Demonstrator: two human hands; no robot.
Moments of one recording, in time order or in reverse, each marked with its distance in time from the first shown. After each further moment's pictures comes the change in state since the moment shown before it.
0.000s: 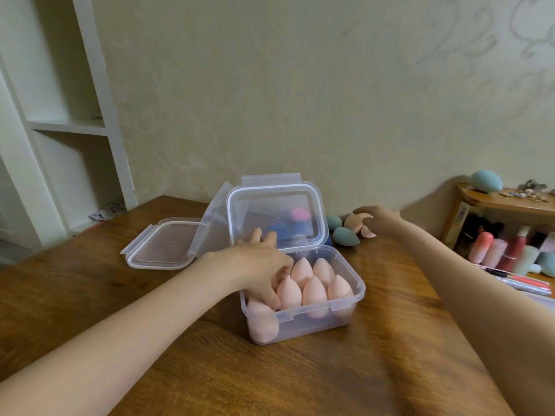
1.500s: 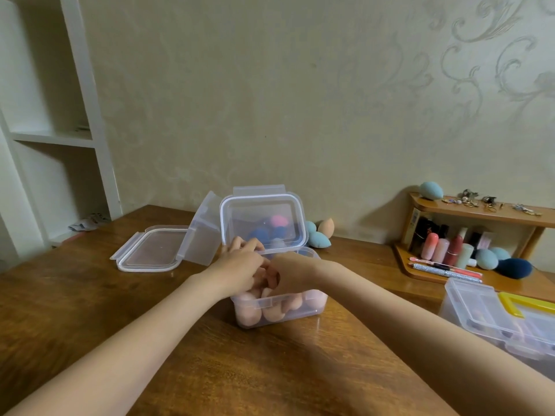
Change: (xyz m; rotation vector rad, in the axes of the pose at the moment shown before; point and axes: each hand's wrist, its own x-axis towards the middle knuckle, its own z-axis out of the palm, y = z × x) left_hand -0.011 0.010 0.019 -0.210 0.261 -0.085; right_hand -0.173 -0.106 0.008 -0.234 -0.412 -0.572
